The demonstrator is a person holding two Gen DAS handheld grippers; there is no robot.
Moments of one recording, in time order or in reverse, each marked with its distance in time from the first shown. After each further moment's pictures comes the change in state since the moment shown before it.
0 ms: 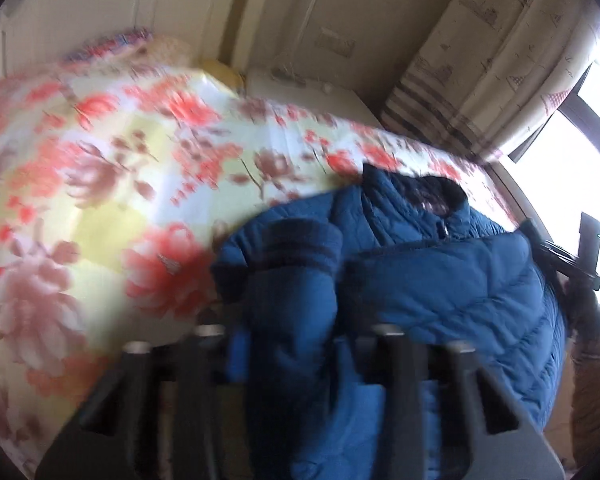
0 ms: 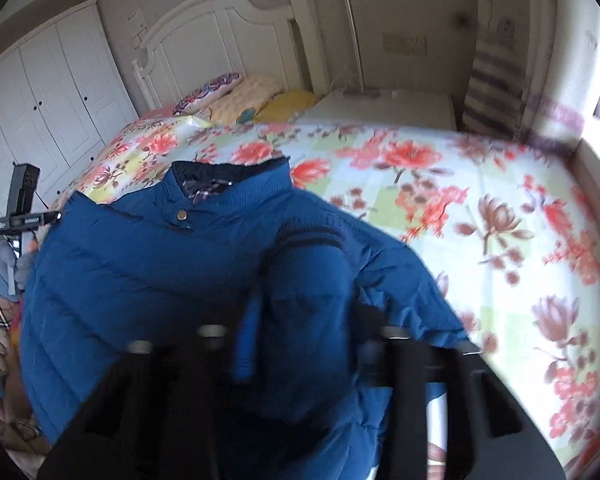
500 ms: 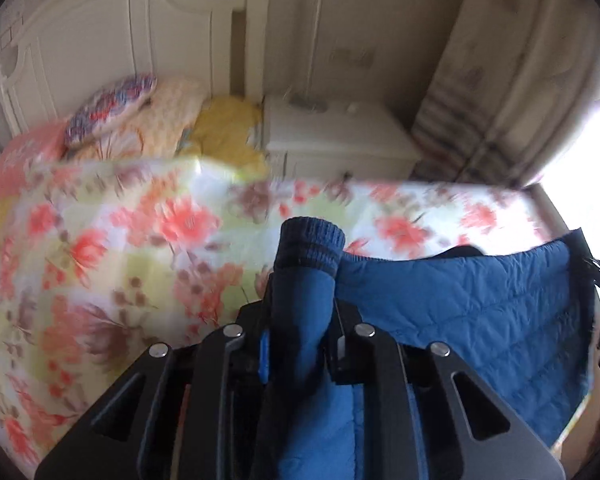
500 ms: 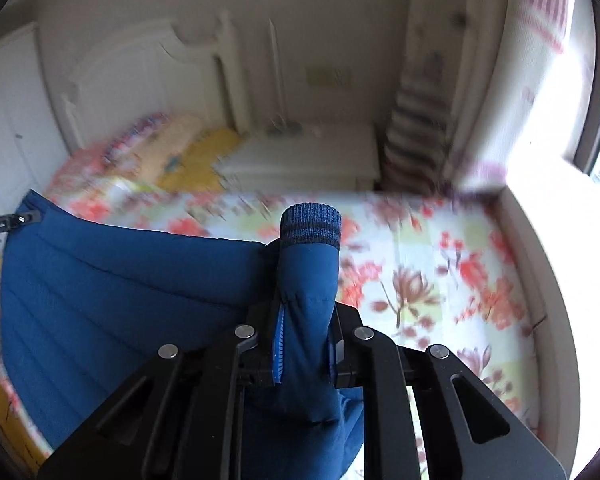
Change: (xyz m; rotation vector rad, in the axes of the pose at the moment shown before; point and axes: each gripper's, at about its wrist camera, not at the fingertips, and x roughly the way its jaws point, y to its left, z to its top) left arm 0.060 -0.047 0.136 0.069 0.078 0.215; right arm 0.040 -0.049 0.070 0.215 0.088 -0.233
